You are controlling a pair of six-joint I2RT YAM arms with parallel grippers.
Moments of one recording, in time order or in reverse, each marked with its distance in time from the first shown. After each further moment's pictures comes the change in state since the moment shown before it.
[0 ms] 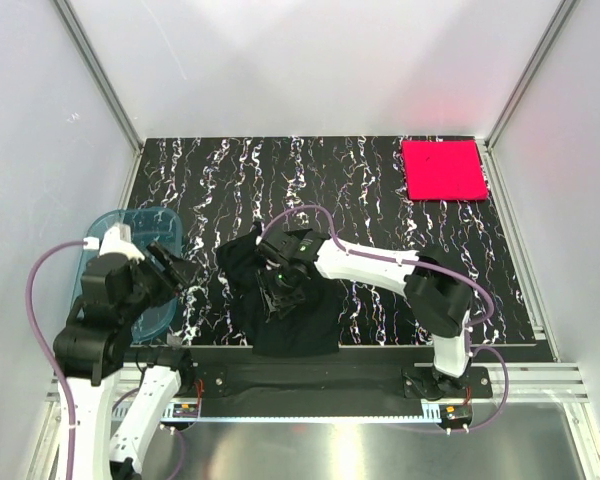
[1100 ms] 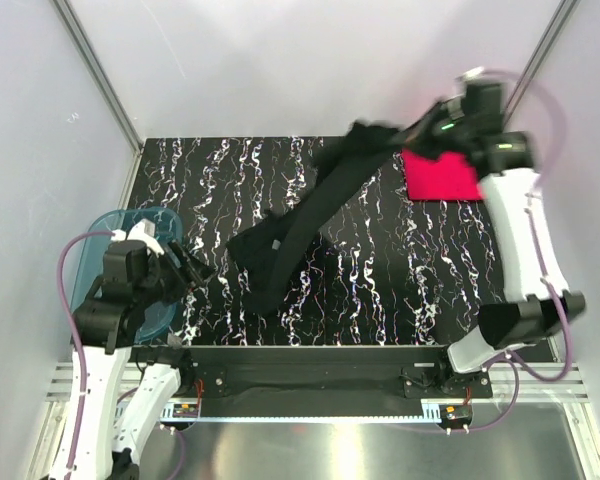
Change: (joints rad) left arm 0.000 0.046 -0.103 -0.008 0.117 0.009; right arm -0.848 -0.328 0.409 -0.124 0.010 0.113
